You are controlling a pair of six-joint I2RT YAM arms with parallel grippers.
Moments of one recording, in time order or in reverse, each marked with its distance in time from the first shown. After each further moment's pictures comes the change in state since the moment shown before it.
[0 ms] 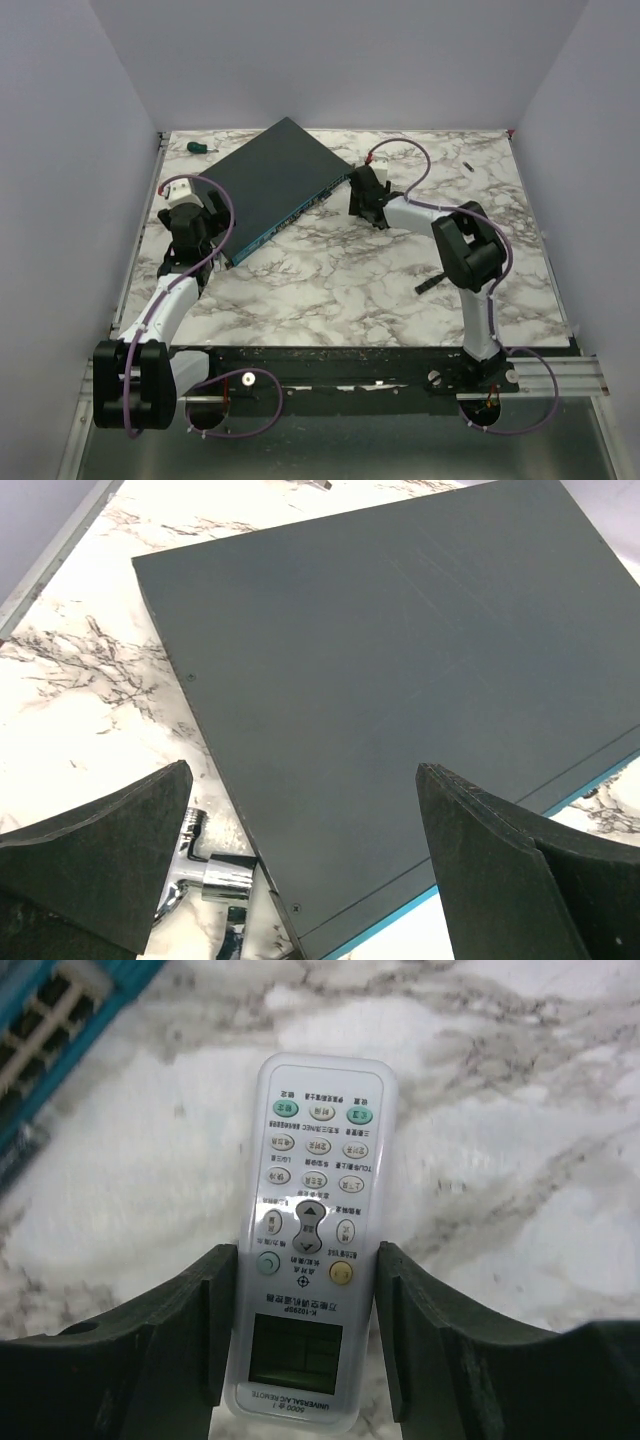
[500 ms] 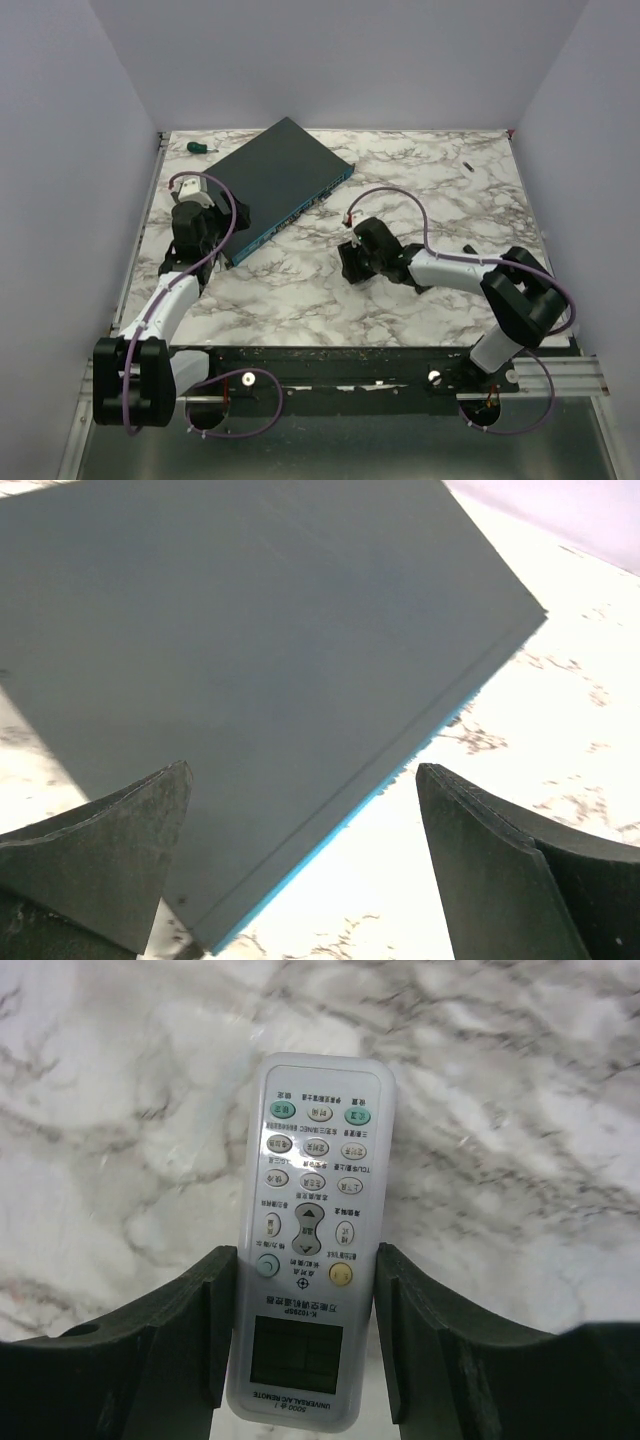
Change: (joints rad) left arm -0.006 0.012 0.010 0.015 0.285 -0.066; right arm 0.177 -0.519 -0.637 0.105 -0.426 -0.266
